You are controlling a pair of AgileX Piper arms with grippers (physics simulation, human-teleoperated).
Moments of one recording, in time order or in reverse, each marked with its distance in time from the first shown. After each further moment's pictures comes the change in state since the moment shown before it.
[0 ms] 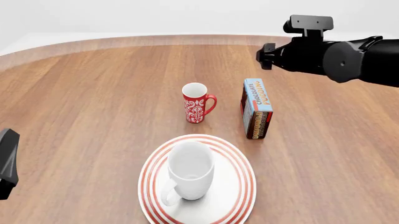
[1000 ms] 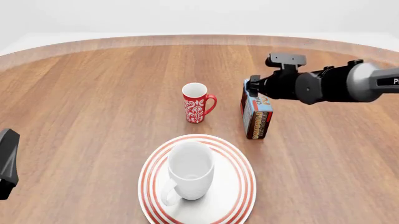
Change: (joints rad) left arm -0.001 0.000 0.000 0.001 -0.004; right arm 0.006 0.229 0.018 -0.075 0.081
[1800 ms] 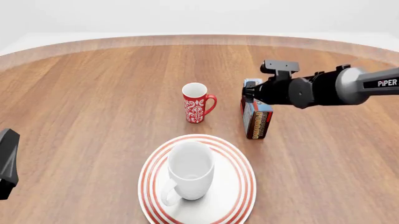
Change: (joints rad) left arm 0.000 0.000 0.000 0.000 0.000; right arm 0.015 0.054 -0.008 -0.007 0.003
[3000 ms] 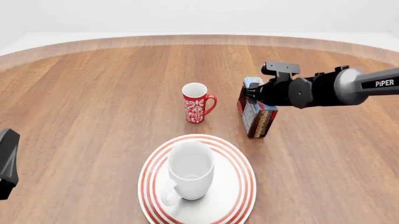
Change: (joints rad) left arm 0.000 0.000 0.000 0.000 0.000; right arm -0.007 0.014 -0.003 0.006 -0.035
